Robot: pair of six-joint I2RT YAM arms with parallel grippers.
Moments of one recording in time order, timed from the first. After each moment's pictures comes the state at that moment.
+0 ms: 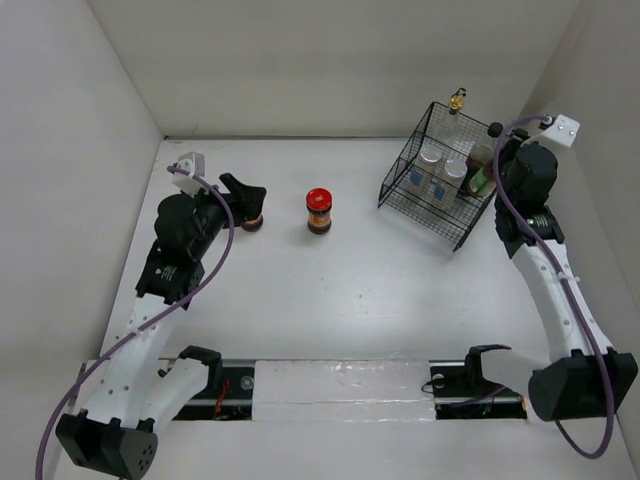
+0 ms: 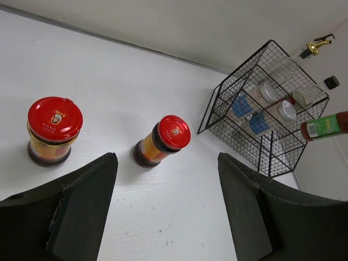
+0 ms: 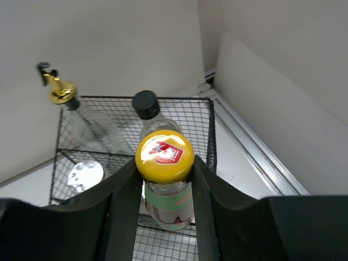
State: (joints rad) left arm -0.25 0.84 0.88 -0.17 0.09 -0.55; right arm 0.06 1.11 1.11 -0.02 0.48 0.22
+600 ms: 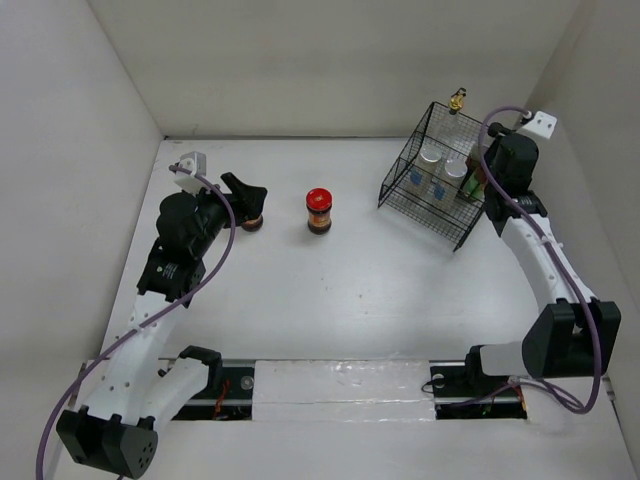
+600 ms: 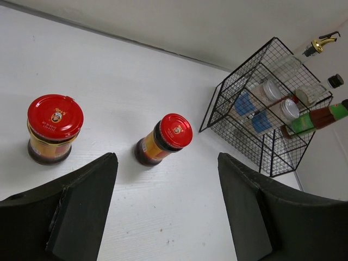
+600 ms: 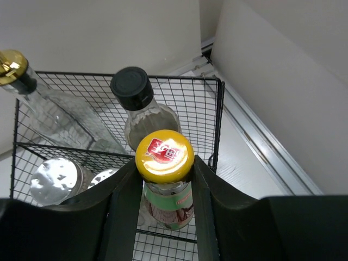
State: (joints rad) left arm -0.25 0.86 0.88 -0.17 0.09 -0.55; right arm 0.01 1.33 1.15 0.02 0.47 0.23
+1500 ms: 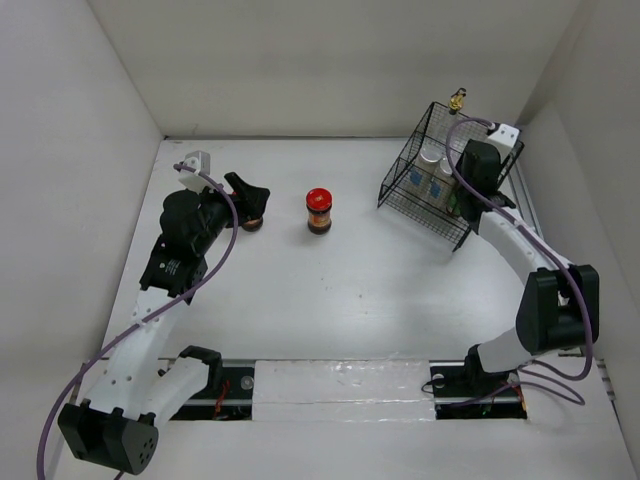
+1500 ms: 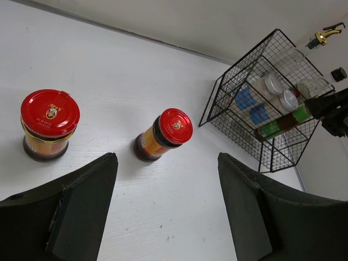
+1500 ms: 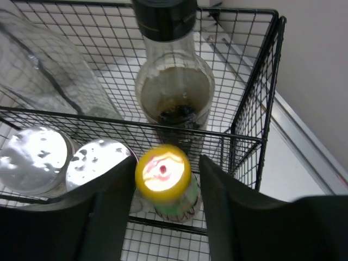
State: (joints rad) left arm -0.25 0.88 0.88 -0.17 0.11 -0.55; right arm 0.12 1.50 1.10 0.08 0.58 0.25
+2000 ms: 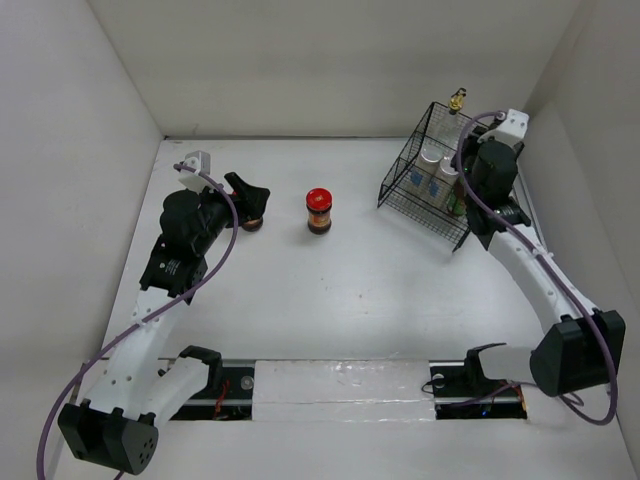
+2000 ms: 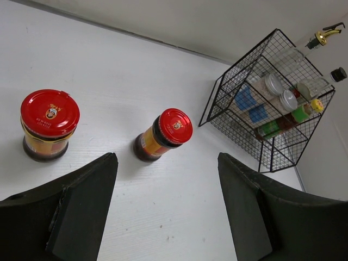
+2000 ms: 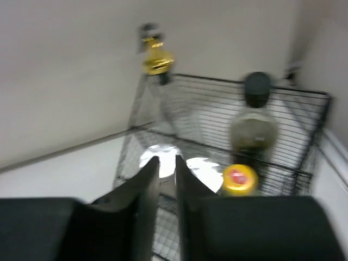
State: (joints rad) left arm -0.25 0.88 0.88 -0.17 0.11 -0.55; right arm 0.19 1.28 1.10 0.15 0.44 0.26
